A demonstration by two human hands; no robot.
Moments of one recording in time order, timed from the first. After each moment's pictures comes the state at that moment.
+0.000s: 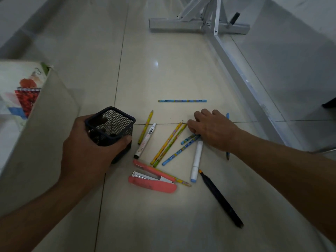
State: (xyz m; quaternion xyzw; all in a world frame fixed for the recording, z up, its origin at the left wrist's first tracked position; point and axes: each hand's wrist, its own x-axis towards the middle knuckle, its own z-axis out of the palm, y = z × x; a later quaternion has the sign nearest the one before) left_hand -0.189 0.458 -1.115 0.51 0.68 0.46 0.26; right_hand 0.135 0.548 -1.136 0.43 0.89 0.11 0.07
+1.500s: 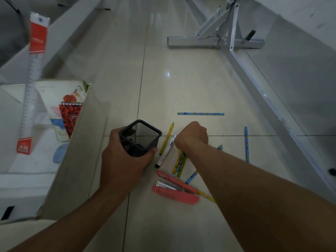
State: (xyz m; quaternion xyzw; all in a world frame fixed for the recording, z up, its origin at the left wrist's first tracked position) left_hand -0.184 0.454 -1.112 0.51 0.66 0.47 0.29; right_hand -0.029 0.546 -1.097 0.84 0.43 -0.31 -0.14
